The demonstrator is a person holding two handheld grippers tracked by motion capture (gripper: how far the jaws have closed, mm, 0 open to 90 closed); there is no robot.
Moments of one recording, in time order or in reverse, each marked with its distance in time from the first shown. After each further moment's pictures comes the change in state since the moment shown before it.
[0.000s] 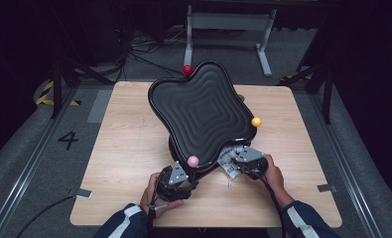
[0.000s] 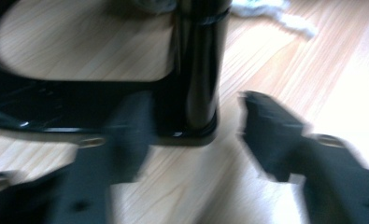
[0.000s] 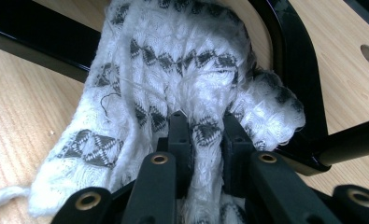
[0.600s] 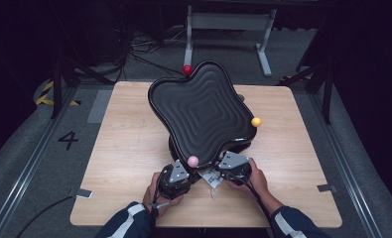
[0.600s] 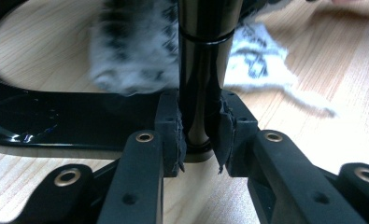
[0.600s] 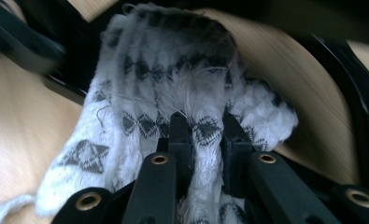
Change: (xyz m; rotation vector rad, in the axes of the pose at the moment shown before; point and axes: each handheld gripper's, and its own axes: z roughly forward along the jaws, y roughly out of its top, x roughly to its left) left arm 0.002 0.002 0.005 -0.029 -0.012 -0.014; right arm 0.041 0.037 0.004 -0.101 0.148 -0.038
